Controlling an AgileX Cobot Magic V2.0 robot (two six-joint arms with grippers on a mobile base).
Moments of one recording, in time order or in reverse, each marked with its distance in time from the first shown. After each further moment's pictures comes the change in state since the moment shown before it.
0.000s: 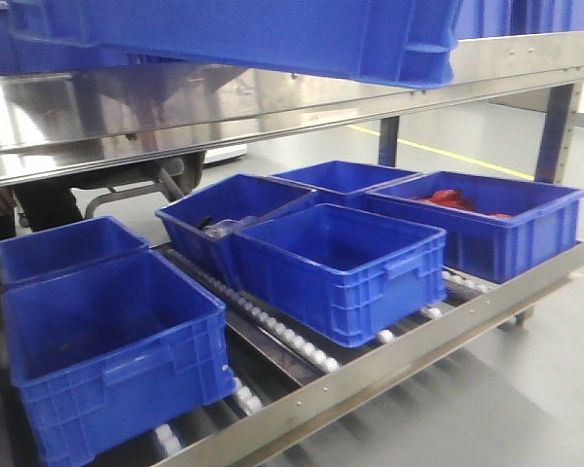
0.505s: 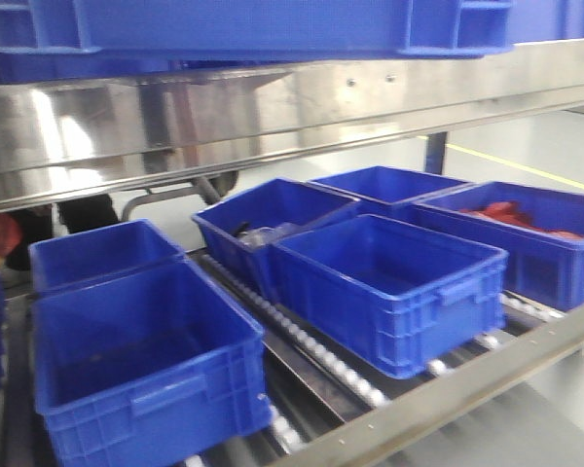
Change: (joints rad) left arm 0.000 0.000 0.000 0.011 0.177 -0.006; right arm 0.001 -0.005 0.000 0.012 -0.013 0.004
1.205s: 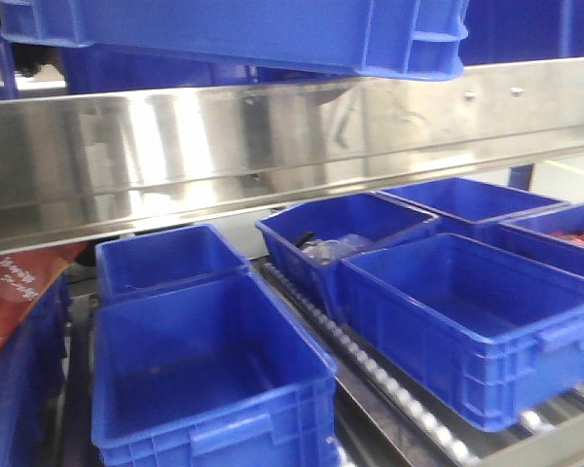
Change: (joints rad) left arm 0.000 0.000 0.000 0.002 -0.132 0.004; right arm 0.000 0.002 0.000 -0.004 -0.006 -0.002
